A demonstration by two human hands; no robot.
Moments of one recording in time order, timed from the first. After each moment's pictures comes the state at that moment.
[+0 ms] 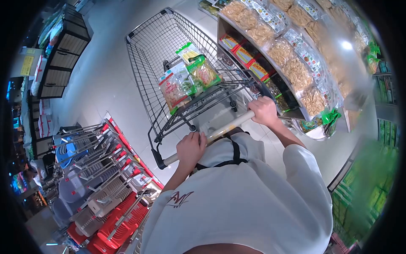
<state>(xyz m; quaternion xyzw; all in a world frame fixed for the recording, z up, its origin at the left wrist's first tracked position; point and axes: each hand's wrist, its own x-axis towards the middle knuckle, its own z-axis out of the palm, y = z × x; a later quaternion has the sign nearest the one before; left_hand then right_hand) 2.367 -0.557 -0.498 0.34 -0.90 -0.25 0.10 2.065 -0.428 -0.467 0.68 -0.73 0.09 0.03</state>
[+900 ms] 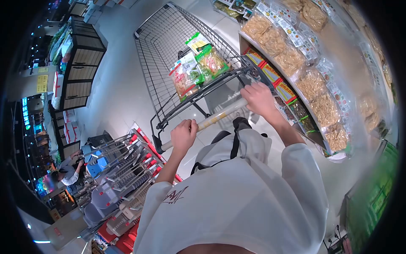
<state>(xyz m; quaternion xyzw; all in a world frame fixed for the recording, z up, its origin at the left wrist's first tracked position) 2.256 -0.800 -0.516 0.37 -0.89 -0.26 0.01 1.965 -0.651 -0.501 0.66 -0.74 0.14 0.05</state>
